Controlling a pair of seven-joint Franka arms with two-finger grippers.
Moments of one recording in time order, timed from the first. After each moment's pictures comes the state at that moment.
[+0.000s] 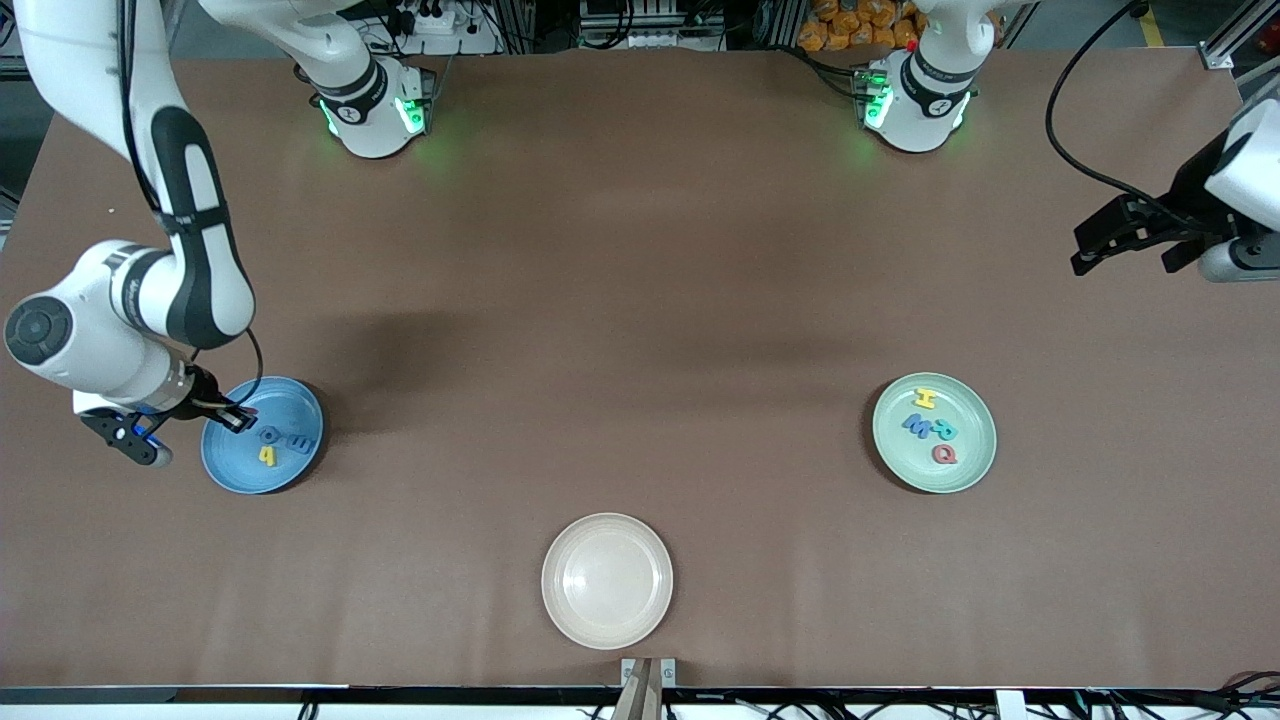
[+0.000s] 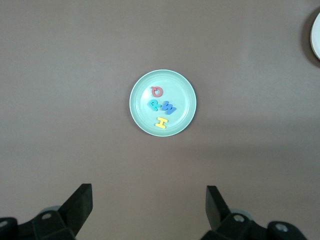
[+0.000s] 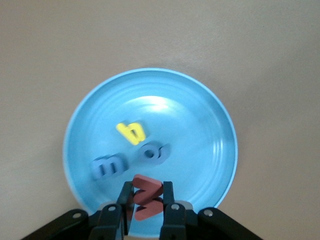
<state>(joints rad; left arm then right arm) 0.17 -0.02 -0.26 -1.59 -0.02 1.62 -0.12 0.27 0.48 -0.46 -1.93 0.21 2.36 0.26</state>
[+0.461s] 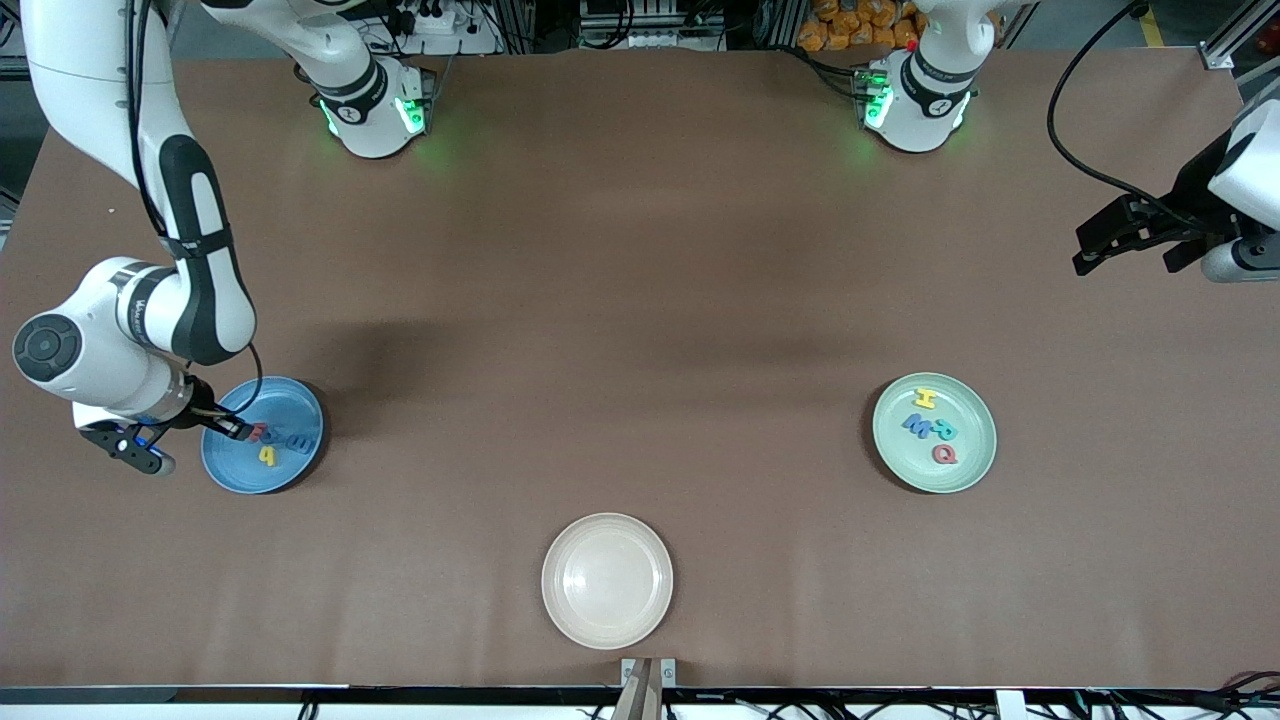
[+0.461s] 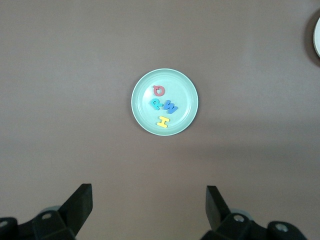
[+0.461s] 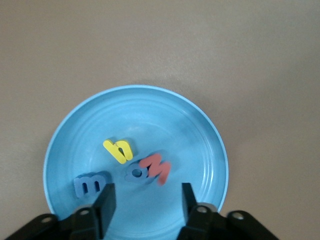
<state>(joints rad) 0.17 -0.02 -0.25 -1.59 -0.02 1.61 -0.12 0.26 0.52 -0.45 -1.89 0.20 2.38 0.21</state>
